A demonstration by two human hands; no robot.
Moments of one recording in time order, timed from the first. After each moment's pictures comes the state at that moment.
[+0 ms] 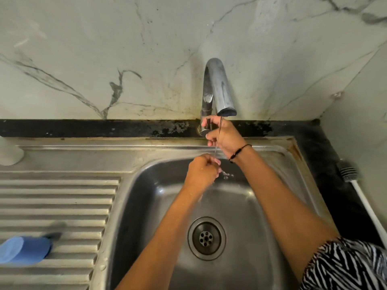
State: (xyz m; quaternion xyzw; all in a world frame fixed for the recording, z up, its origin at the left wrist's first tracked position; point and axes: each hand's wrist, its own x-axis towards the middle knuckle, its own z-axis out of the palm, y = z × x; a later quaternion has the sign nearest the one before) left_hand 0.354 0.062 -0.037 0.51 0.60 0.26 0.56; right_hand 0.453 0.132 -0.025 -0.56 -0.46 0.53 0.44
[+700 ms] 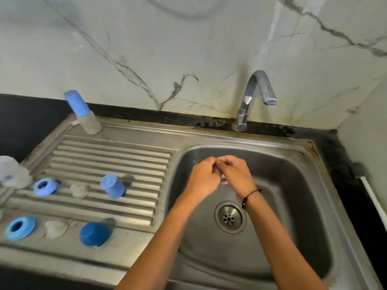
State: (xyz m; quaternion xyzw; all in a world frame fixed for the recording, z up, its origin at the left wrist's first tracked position) left_hand 0.249 -0.048 0.014 0.65 0.61 0.26 0.37; right_hand 0.349 -0.037 -0.009 -0.62 -0.53 0.41 0.41
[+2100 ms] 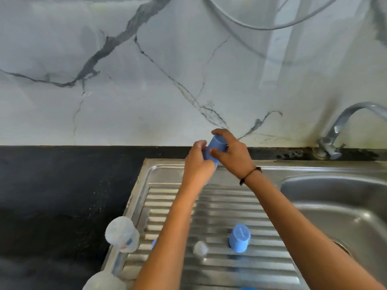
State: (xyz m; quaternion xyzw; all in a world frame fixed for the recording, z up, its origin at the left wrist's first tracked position) left_hand -0.062 0.067 0.071 0.59 0.57 0.40 0.41; right_hand 0.051 0.085 0.062 -0.57 -0.67 0.21 0.42
